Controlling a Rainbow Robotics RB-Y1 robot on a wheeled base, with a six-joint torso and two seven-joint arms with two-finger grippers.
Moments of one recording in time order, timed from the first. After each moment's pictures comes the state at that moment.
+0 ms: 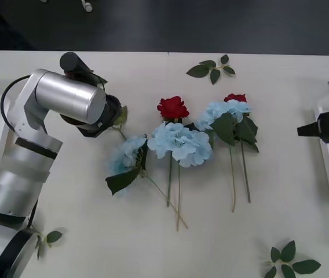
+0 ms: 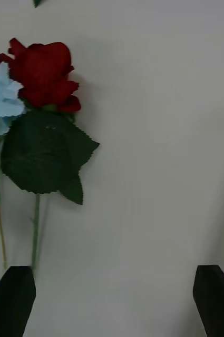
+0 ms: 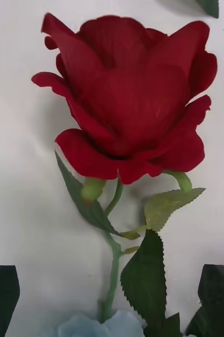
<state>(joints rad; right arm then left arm) -0.21 -1.15 0.14 -1.75 -1.34 1.06 1.58 -0.60 0.27 -0.20 -1.46 0.25 1.39 -0.50</state>
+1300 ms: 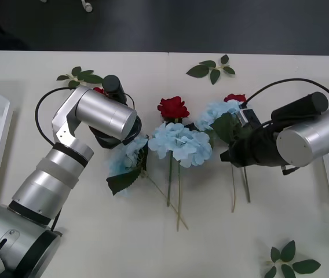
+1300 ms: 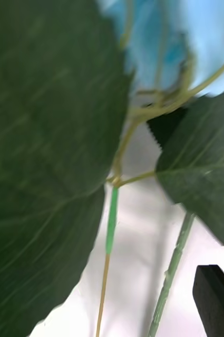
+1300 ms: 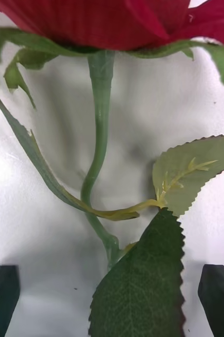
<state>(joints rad) -0.32 -0.57 0.29 -1.77 -0.67 1.31 1.36 -0.64 0.17 -0.29 -1.24 0.12 1.29 -0.50</state>
